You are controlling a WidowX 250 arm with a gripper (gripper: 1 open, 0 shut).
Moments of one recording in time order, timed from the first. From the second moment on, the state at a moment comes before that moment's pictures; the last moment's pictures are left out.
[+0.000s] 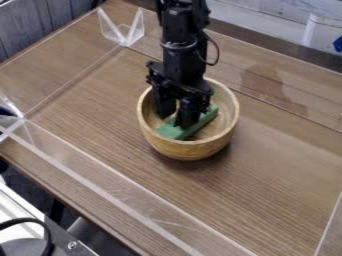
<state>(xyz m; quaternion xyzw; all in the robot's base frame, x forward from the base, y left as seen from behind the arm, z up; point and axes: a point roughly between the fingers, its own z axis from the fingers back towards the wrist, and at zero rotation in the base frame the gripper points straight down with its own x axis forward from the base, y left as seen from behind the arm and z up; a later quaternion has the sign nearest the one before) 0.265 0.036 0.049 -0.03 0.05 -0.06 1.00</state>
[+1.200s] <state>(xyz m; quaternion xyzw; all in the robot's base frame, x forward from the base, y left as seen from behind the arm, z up) 0.264 0.033 0.051 -0.04 0.06 -0.06 1.00</state>
